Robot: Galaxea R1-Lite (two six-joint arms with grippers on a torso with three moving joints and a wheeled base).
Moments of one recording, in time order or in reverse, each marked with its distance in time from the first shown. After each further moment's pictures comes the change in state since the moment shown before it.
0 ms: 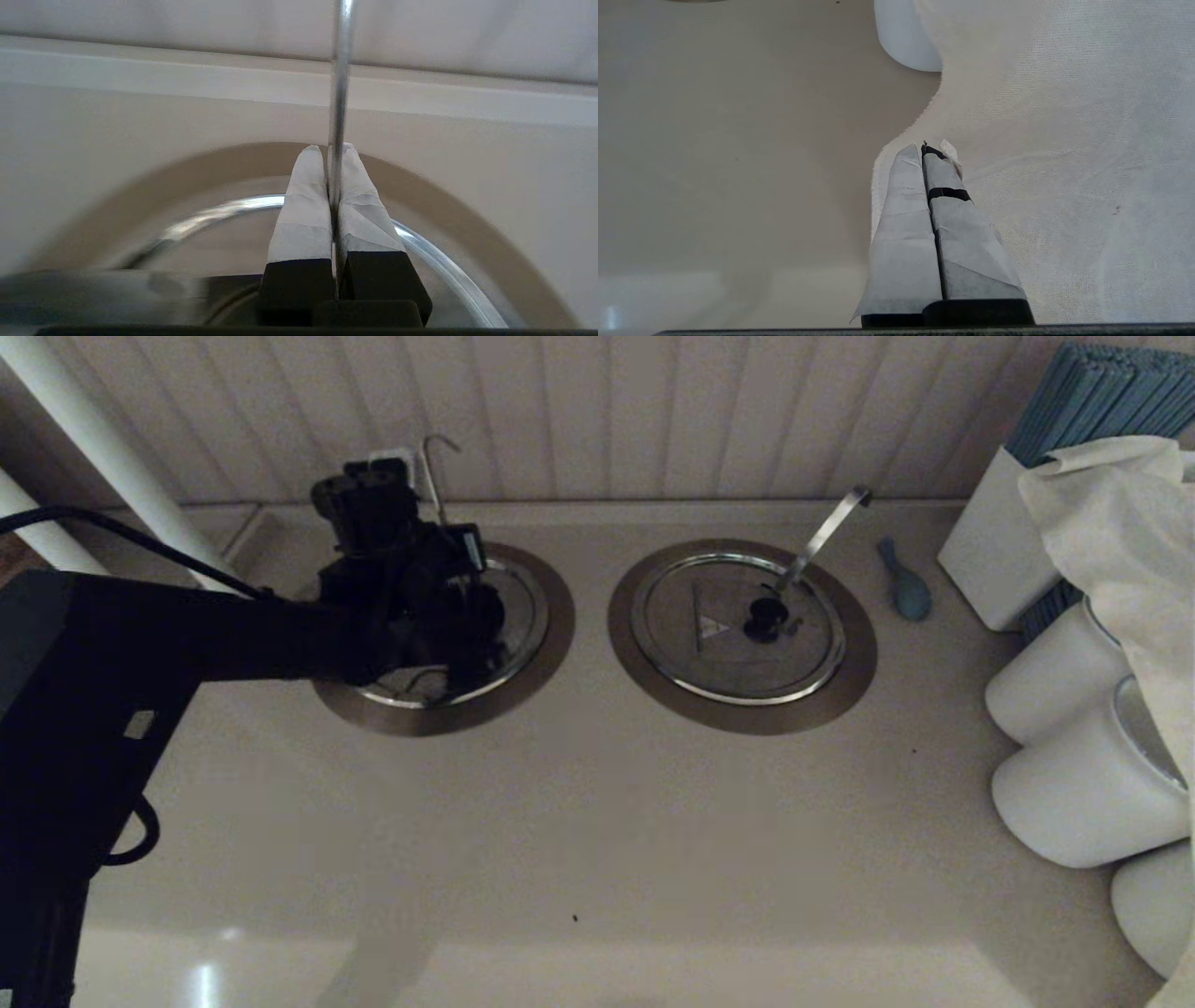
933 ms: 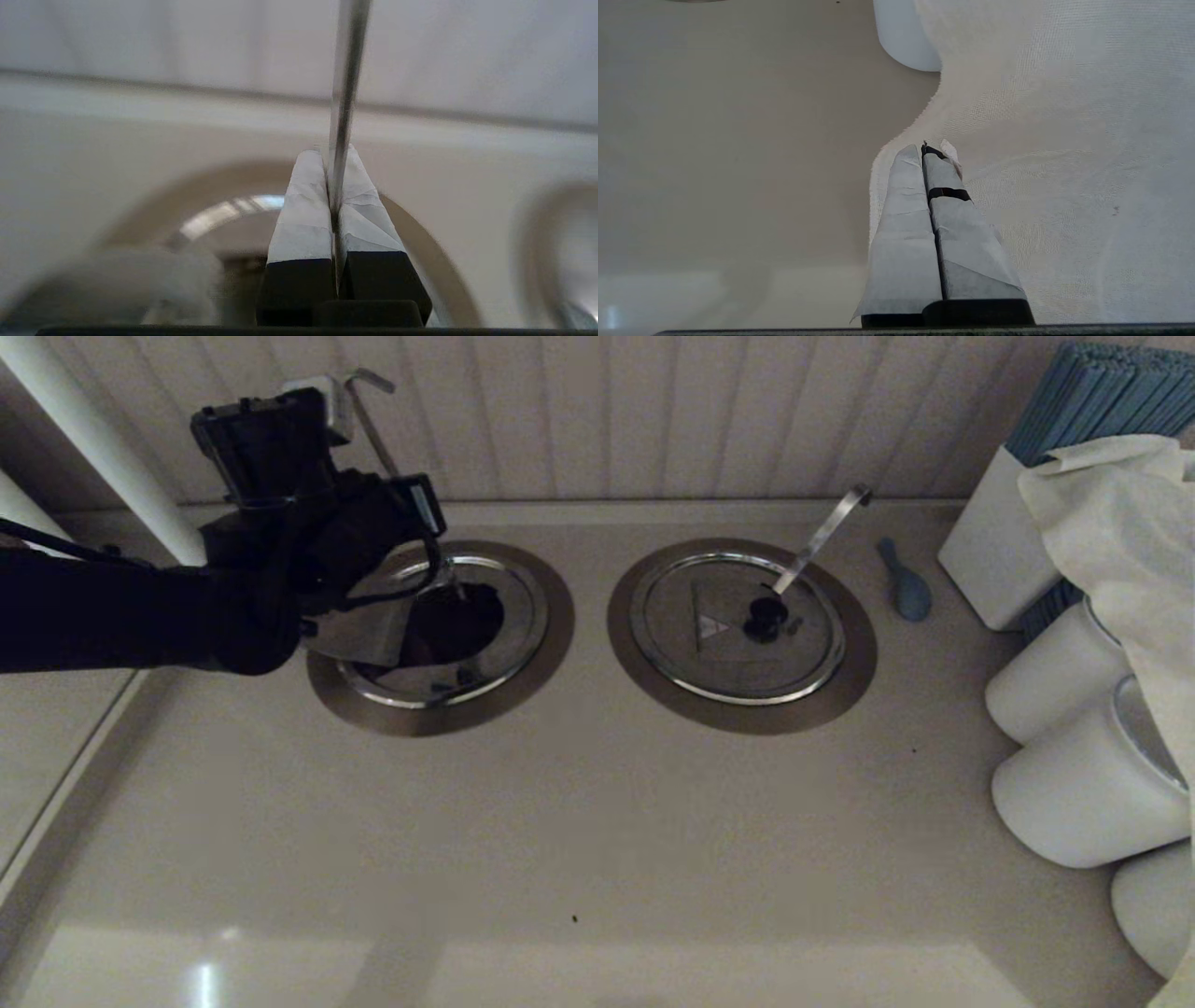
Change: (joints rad) left arm 0.016 -0.251 0.218 0.012 -0.074 -0.059; right arm 0.000 0.000 0.000 0.001 0.001 0.000
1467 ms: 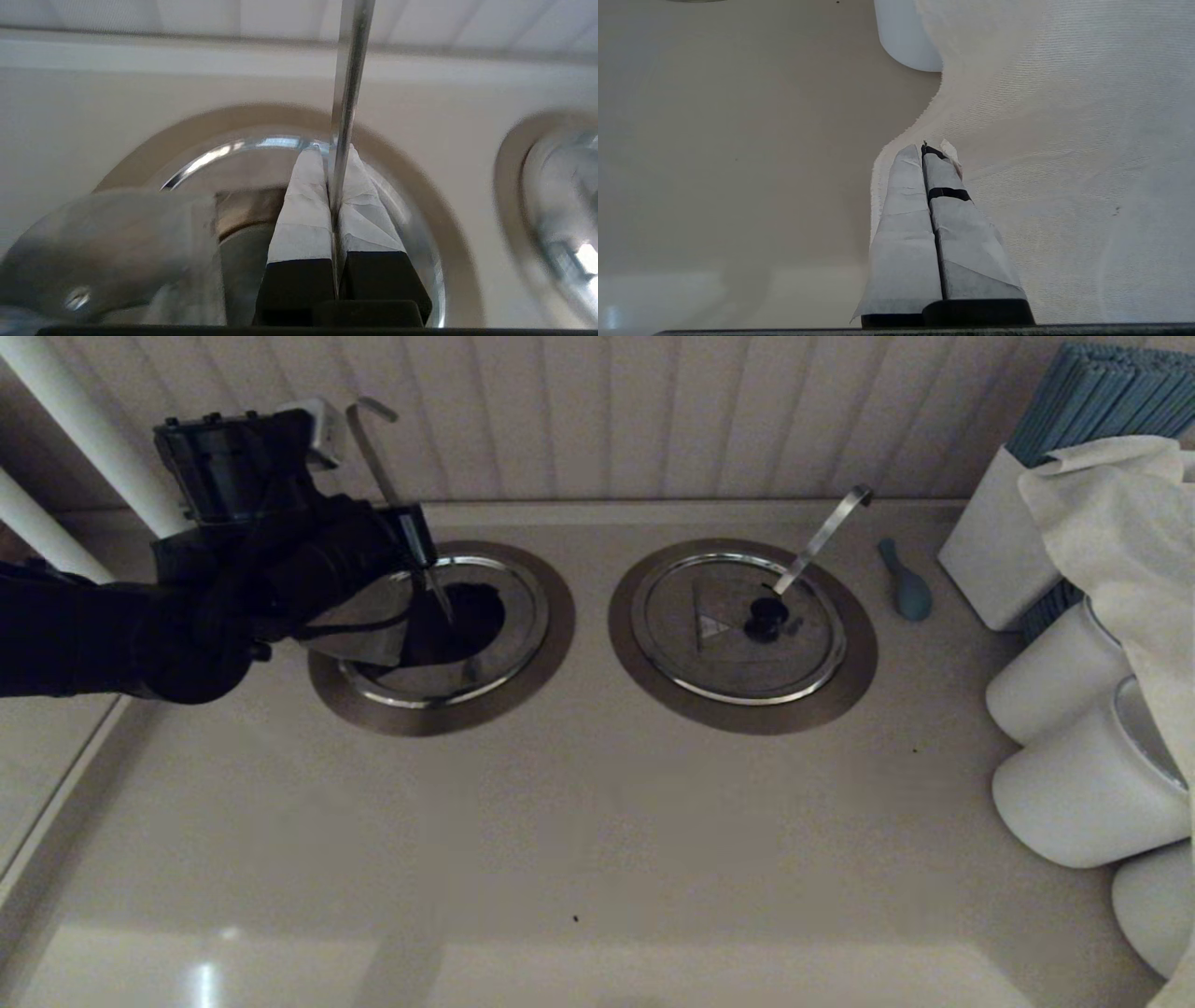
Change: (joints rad) left arm 0.003 -0.104 0.153 0.060 -0.093 0.017; right arm -0.001 0.000 0.000 -0.001 -0.001 0.000
